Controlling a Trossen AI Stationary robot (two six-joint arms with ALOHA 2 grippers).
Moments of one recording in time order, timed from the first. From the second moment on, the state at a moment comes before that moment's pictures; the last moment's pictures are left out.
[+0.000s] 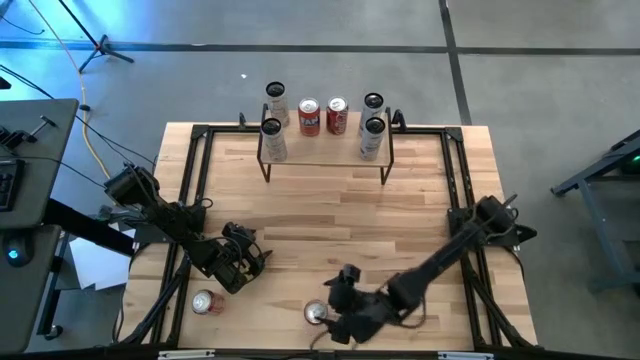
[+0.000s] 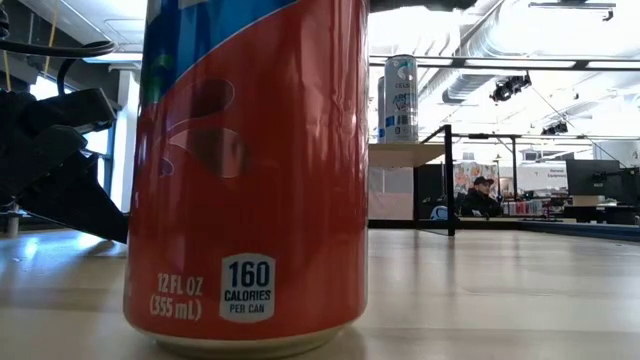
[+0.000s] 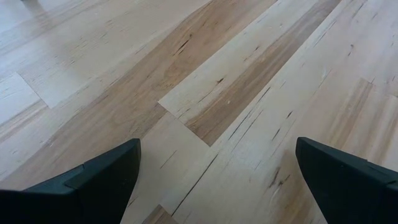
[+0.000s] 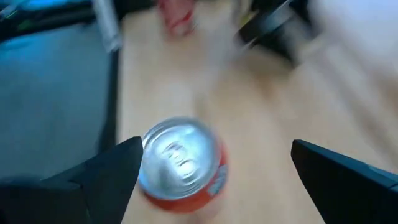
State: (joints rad) left arm -0.74 1.59 0.48 -0.23 -0.85 -1.38; right arm 0.67 1.96 1.49 -0.30 0.61 0.65
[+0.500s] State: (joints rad) left arm -0.74 1.59 0.48 -0.23 -0.85 -1.38; right arm 0.82 2.02 1.49 -0.55 1.12 1.02
